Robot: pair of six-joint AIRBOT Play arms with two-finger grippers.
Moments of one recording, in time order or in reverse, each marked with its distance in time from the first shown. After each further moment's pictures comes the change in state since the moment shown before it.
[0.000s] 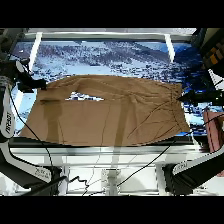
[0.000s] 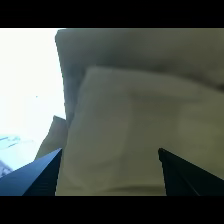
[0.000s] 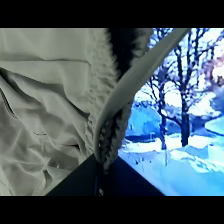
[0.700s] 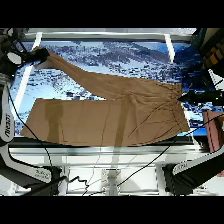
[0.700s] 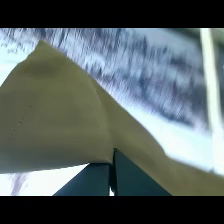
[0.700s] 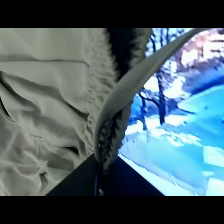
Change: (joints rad) left arm -0.040 0.061 0.030 -0.478 0.473 0.230; right arm 0.000 0.000 0.000 -0.005 -0.014 0.000
